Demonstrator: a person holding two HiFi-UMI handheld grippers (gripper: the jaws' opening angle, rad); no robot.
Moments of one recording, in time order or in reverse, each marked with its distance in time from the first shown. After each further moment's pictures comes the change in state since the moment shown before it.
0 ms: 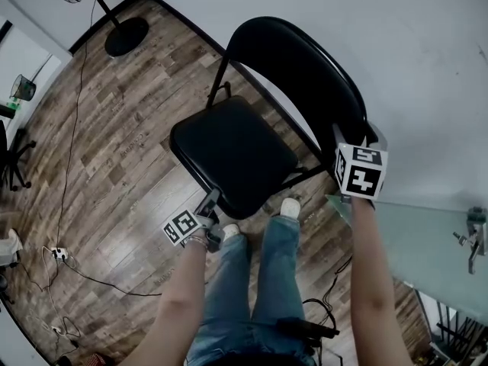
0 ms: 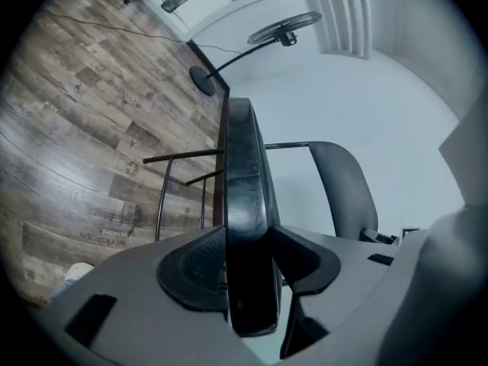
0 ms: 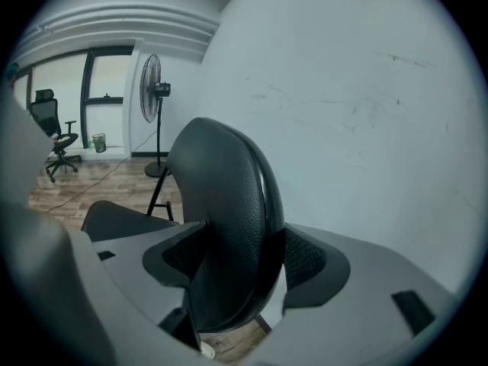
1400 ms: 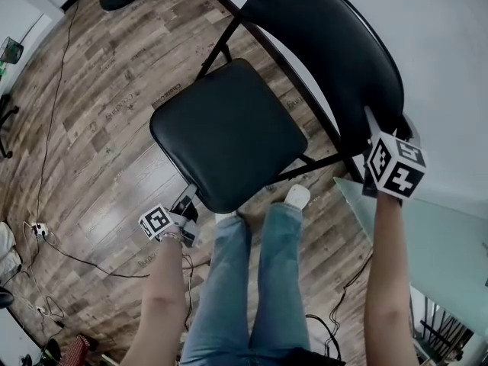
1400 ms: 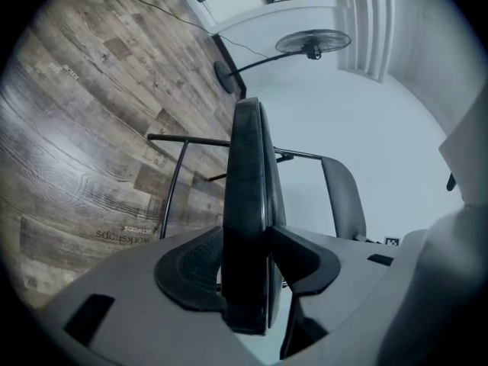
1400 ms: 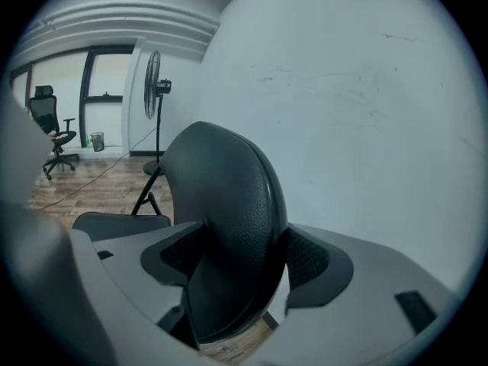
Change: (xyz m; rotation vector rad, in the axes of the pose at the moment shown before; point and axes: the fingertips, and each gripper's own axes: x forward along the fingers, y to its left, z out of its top) left arm -0.037 0.175 -0.005 -0.107 0.007 -0.074; right arm 0.044 0.043 -0.067 0.018 -0.032 -0.013
